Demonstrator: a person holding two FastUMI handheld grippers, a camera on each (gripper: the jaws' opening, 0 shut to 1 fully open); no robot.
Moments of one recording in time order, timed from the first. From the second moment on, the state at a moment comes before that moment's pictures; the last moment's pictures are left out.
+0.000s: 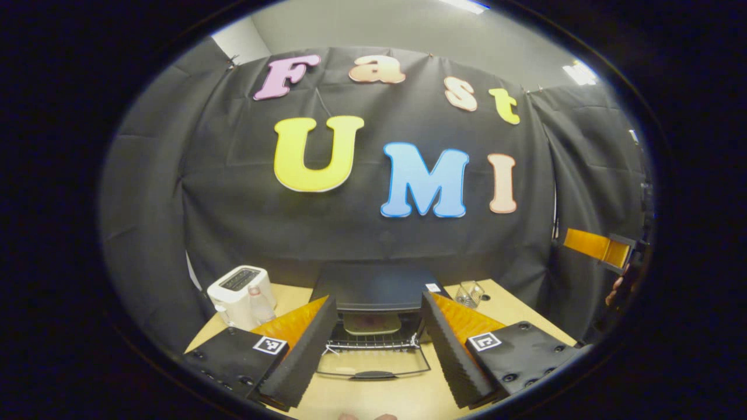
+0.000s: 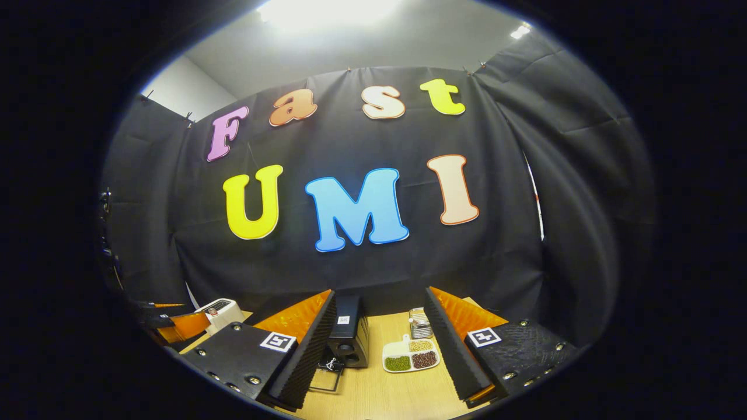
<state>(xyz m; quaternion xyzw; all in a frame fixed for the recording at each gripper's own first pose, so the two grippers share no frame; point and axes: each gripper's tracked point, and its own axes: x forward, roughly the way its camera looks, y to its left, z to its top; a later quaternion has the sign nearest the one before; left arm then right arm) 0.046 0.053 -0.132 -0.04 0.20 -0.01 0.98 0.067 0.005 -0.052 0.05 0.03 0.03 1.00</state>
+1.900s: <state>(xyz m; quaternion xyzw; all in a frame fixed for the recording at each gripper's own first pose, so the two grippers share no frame) 0.010 0.039 -0.468 -0.03 0.62 -0.02 0.78 0.072 -0.030 -0.102 0.04 0.08 -0.02 1.00</state>
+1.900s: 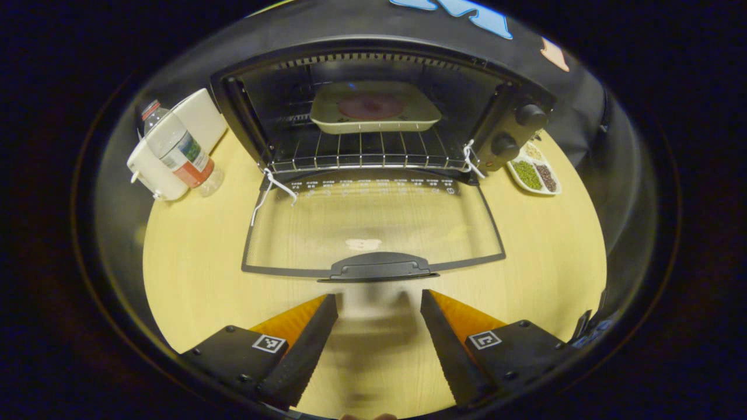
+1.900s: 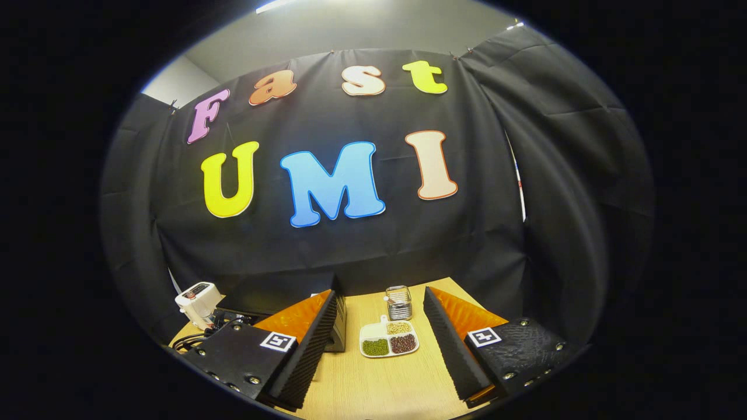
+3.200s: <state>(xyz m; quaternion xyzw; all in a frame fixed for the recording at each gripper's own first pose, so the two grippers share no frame) 0.019 0.041 -0.464 -0.04 0.61 -0.02 0.79 0.066 -0.020 -0.105 0.05 0.09 -0.02 0.99</state>
